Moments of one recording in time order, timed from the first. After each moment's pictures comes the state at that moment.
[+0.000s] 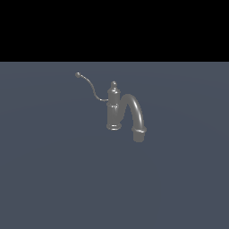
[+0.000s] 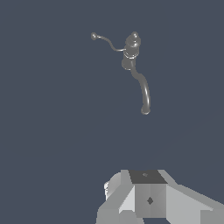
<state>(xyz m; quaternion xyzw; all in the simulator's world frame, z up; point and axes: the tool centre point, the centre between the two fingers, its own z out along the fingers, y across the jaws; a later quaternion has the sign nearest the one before) -0.252 0.028 0.501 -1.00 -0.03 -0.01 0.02</state>
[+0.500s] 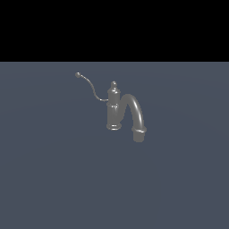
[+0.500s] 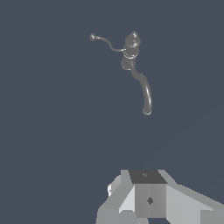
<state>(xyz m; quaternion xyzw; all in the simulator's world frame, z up) -0.247 0.035 0.495 -1.00 -0.01 -0.01 0.02</state>
